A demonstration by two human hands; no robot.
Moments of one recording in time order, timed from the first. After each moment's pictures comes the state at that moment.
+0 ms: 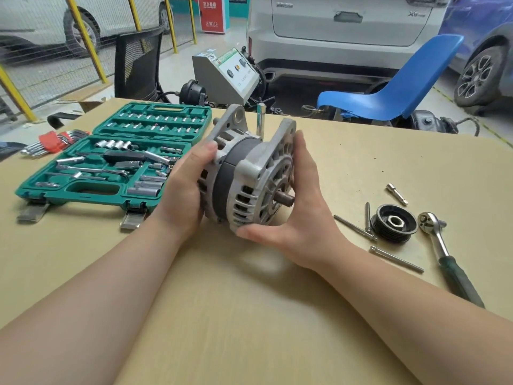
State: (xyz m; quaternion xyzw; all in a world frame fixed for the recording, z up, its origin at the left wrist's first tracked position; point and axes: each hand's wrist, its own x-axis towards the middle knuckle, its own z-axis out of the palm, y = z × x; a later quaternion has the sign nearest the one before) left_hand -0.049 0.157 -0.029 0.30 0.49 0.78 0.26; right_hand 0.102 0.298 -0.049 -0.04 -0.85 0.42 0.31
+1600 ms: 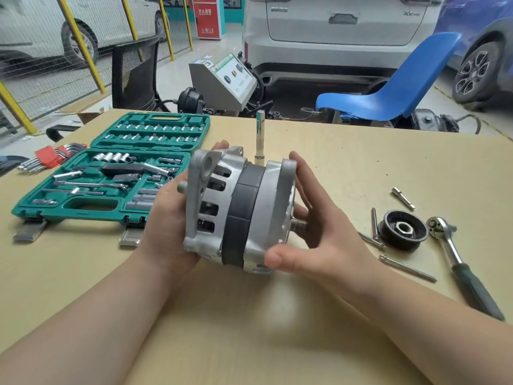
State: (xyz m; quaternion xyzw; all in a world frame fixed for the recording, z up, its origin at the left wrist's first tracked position) left_hand -0.024 0.134 -0.020 0.24 0.47 0.79 0.32; right_hand 0.137 0.293 -0.034 0.01 -0.77 0.60 0.21
